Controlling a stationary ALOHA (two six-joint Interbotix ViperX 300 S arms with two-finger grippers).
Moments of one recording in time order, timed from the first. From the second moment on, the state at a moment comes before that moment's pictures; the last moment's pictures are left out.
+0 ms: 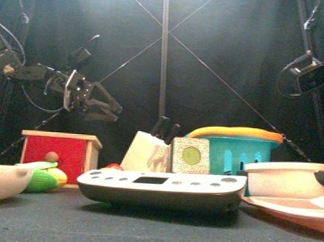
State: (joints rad) left arm 0.46 -0.27 1.11 0.22 -0.69 -0.13; right arm 0.23 -0.66 1.11 0.22 0.66 0.81
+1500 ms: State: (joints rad) left arm 0.46 -0.27 1.11 0.22 -0.69 -0.13; right arm 0.31 -0.53 1.16 0.27 0.50 0.81
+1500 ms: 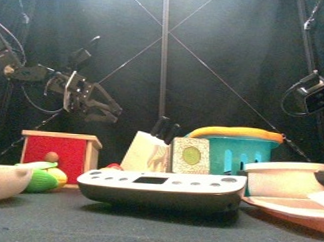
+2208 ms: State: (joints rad) left arm 0.46 -0.27 1.12 0.22 -0.69 -0.13; right arm 0.34 -0.52 1.15 0.27 0.55 0.81
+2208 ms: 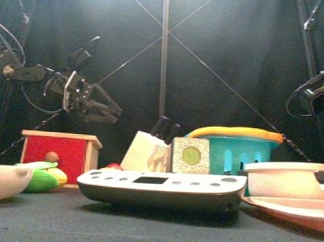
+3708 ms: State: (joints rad) left arm 0.46 -0.27 1.13 0.22 -0.69 -0.13; right arm 0.46 -0.24 1.02 0.16 0.61 0.81
